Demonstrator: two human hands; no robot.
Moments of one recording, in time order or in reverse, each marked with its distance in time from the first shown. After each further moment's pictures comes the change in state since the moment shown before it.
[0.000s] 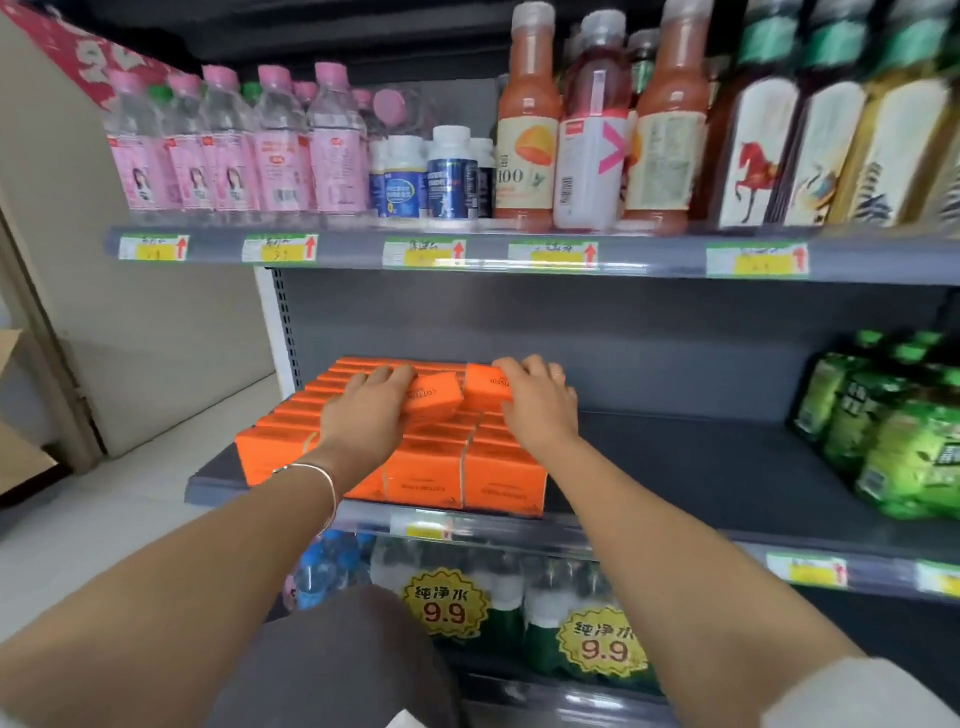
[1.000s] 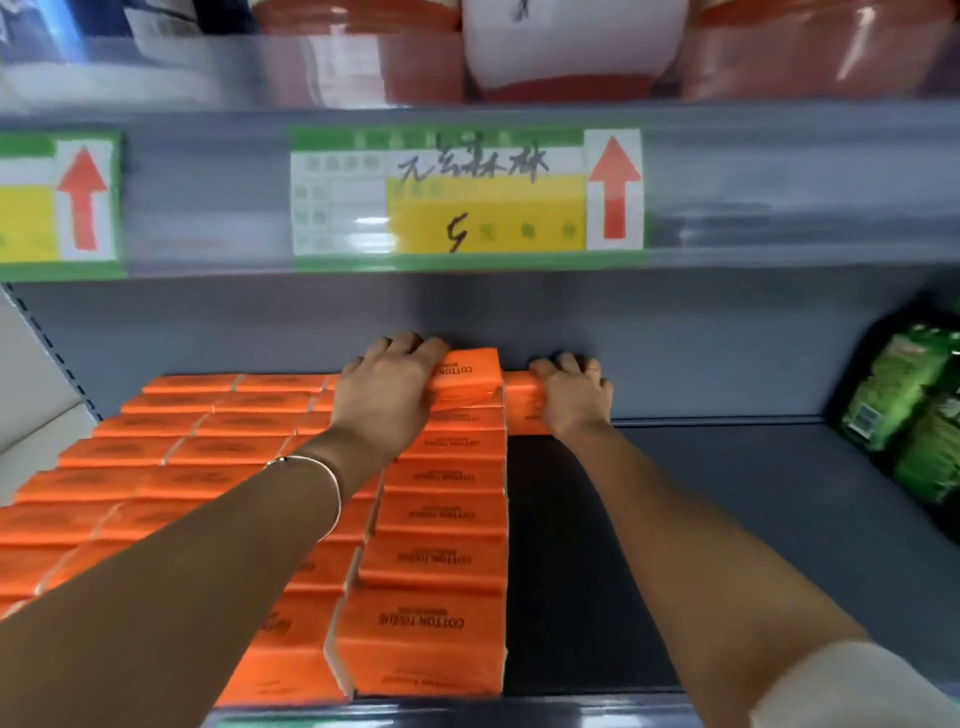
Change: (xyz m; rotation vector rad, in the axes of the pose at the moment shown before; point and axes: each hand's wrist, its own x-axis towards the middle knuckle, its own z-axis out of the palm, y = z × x) left_hand 0.214 0.091 0.149 -0.050 -0.017 0.248; right_hand 0.170 0.199 0.134 -0.194 -0.195 0.315
